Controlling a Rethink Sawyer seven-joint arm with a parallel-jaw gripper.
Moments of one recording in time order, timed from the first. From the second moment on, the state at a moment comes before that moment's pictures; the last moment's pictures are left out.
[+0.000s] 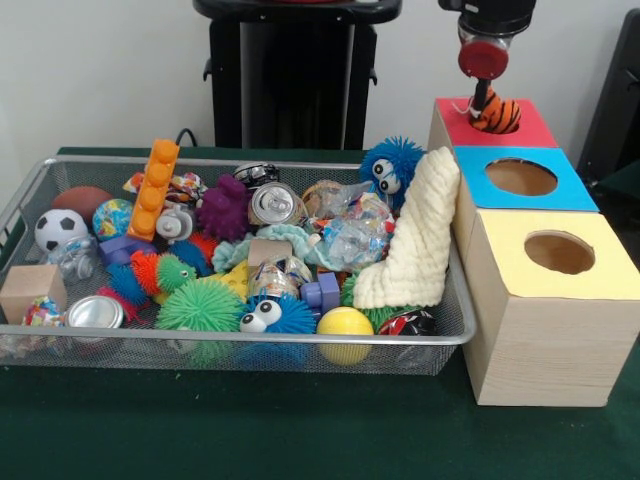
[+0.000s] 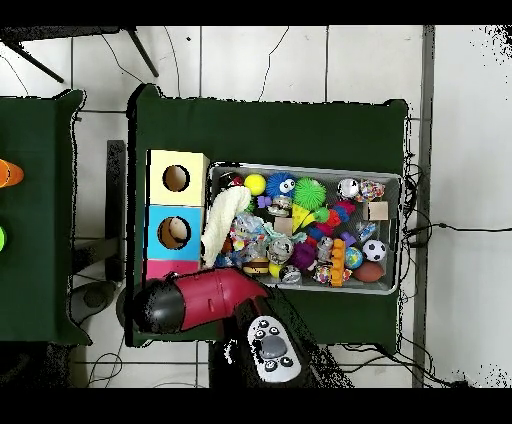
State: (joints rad) arm -0.18 -0.84 0.31 2.09 -0.13 0.54 0.76
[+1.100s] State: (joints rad) arm 0.05 -0.84 0.06 2.03 -0.13 0.50 0.84
